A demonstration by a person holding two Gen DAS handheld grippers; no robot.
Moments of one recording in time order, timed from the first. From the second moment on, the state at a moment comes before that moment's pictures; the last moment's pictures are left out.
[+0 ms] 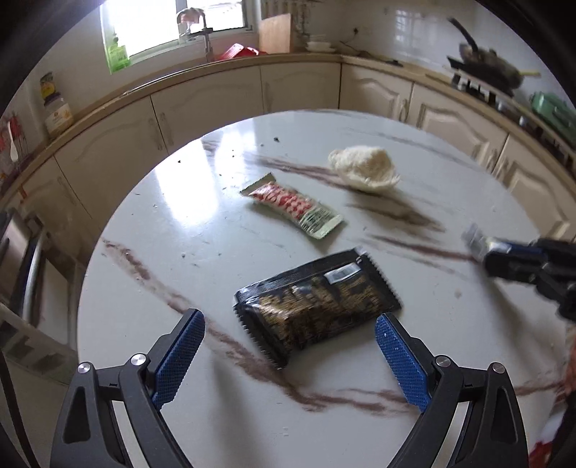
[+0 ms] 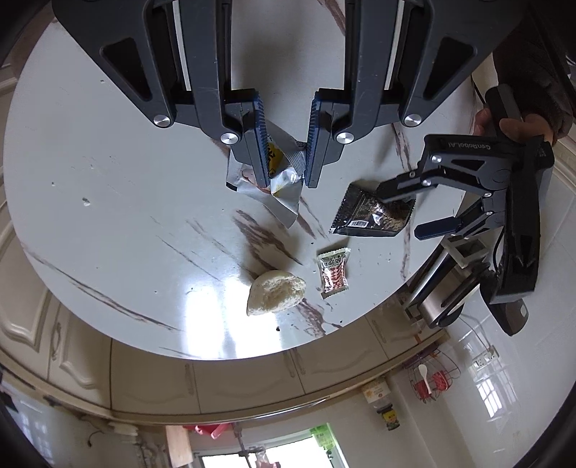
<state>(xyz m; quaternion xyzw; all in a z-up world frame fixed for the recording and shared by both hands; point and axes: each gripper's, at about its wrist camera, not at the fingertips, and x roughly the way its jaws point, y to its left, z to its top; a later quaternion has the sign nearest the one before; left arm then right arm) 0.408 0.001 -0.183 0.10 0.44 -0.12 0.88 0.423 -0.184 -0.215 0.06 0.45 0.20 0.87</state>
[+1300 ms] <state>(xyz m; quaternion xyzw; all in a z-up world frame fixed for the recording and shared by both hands) 0.352 0.022 -0.176 -0.06 0.41 -0.22 0.88 0.402 -0.161 -0.194 0.08 0.44 0.22 0.87</state>
